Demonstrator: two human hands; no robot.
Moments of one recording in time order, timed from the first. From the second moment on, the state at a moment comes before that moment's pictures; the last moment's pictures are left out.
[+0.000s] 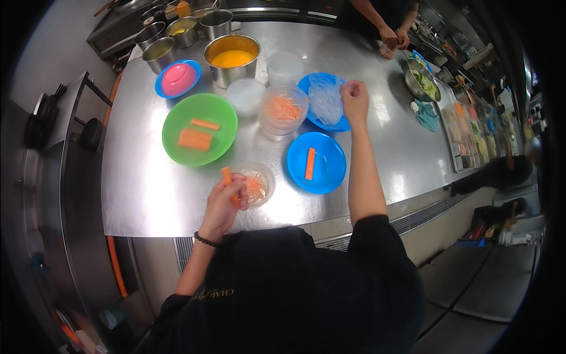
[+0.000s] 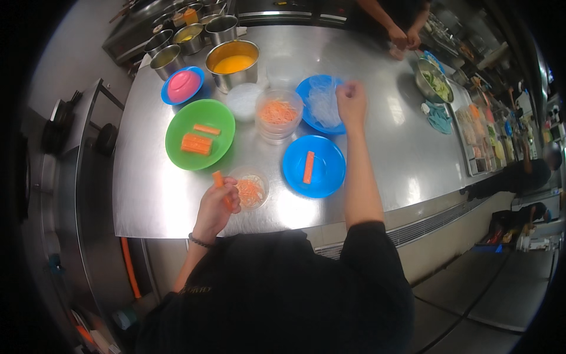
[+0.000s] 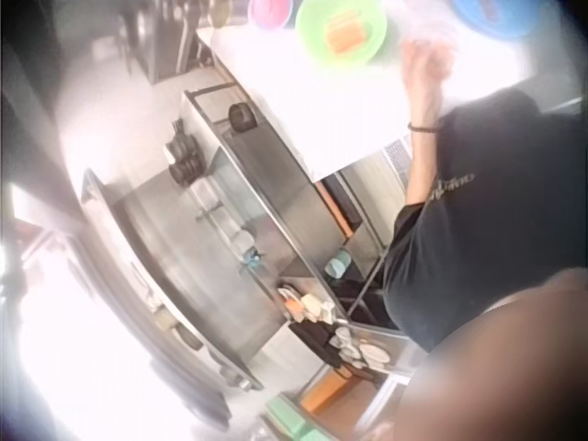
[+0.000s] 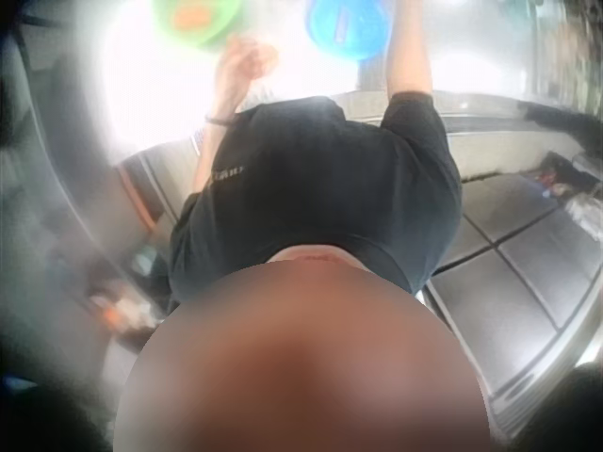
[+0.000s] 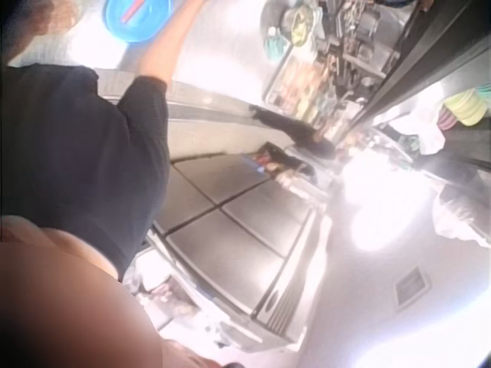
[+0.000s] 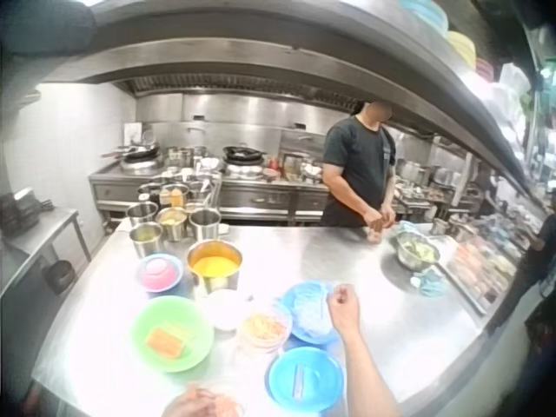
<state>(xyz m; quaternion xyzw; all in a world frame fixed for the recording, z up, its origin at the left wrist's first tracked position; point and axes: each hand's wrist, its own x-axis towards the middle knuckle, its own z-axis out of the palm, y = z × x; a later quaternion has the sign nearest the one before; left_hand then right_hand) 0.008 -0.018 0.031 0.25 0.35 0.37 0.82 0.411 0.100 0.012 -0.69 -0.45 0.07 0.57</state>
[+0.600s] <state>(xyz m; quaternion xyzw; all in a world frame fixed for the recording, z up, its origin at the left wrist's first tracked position) -0.005 -0.017 0.029 0.26 0.37 0.43 0.79 0.427 0.118 0.020 -0.74 -0.57 0.09 0.35</state>
